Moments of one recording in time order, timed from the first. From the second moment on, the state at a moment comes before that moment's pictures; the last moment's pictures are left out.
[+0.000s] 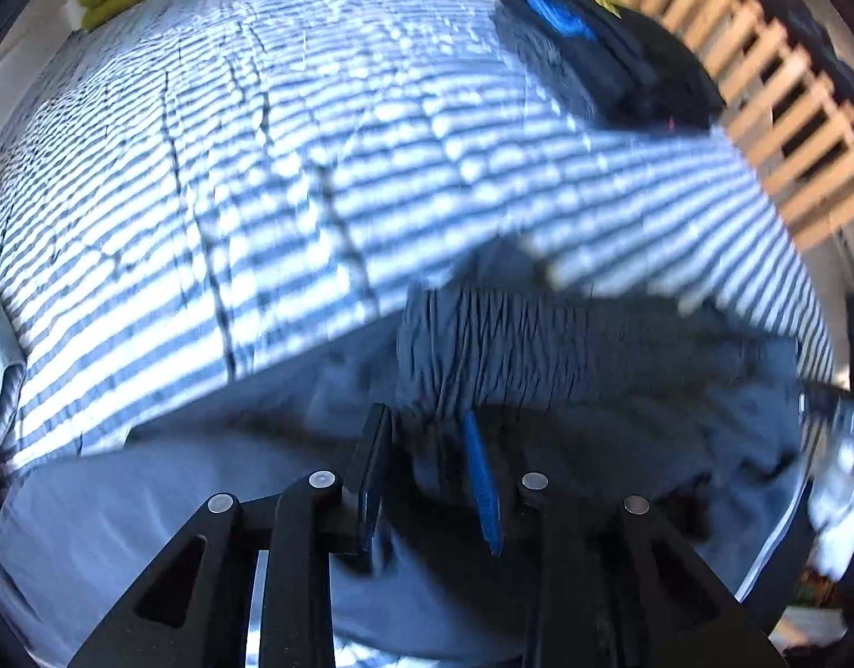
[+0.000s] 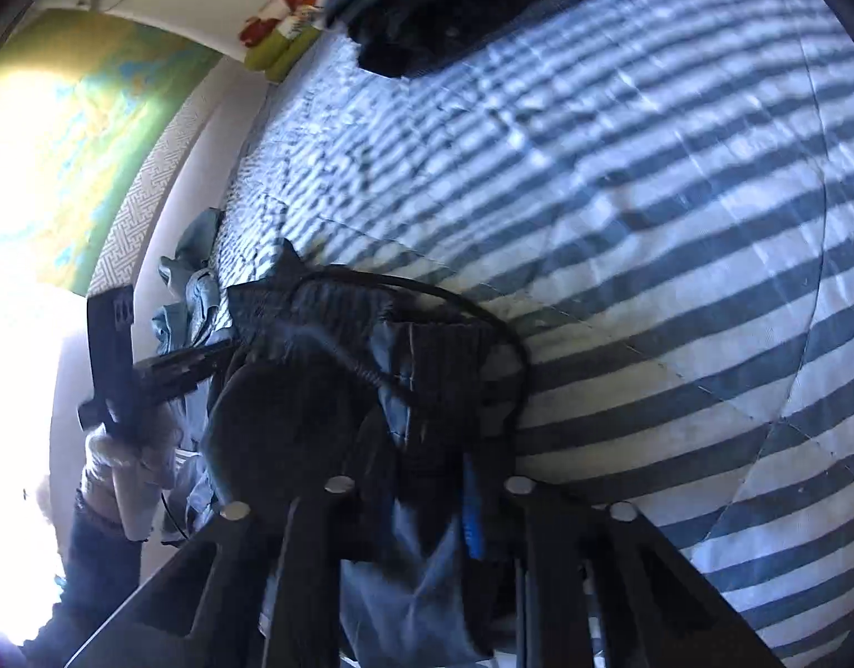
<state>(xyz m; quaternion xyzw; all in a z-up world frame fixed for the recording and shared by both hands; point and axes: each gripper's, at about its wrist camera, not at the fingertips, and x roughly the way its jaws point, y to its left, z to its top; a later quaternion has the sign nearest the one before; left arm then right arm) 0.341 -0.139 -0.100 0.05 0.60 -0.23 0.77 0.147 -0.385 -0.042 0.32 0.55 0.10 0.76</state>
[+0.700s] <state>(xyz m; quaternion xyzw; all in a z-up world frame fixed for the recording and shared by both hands) 0.340 -0.552 0.025 0.29 0.39 -0.40 0.78 0.009 -0.499 0.118 0.10 0.37 -0.25 0.89</state>
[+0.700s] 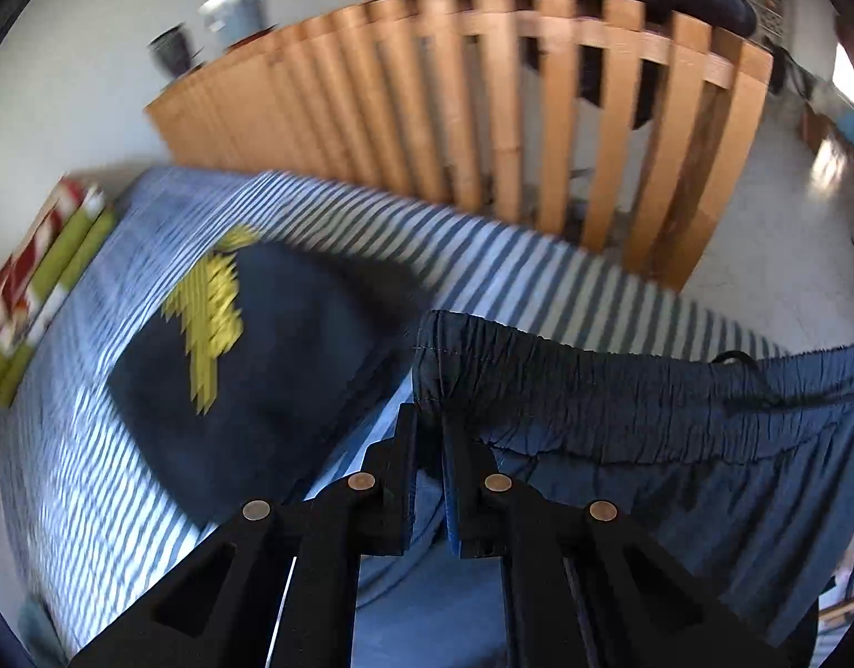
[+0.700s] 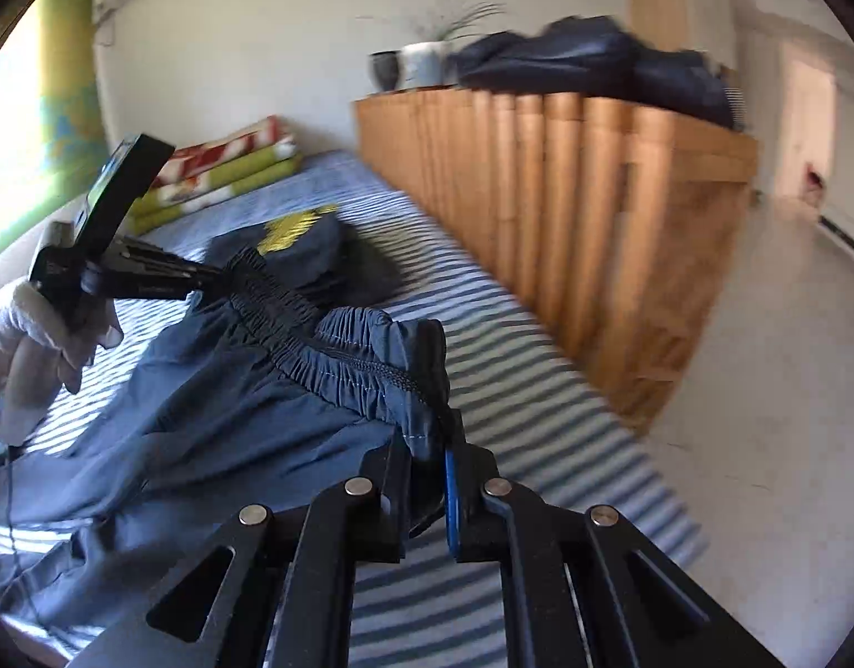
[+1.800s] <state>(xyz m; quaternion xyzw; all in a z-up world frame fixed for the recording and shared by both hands) 0.359 -0.409 0.010 0.20 0.43 -0.33 0.81 -0.003 -0.559 0.034 0.20 0.45 -0.24 0.84</state>
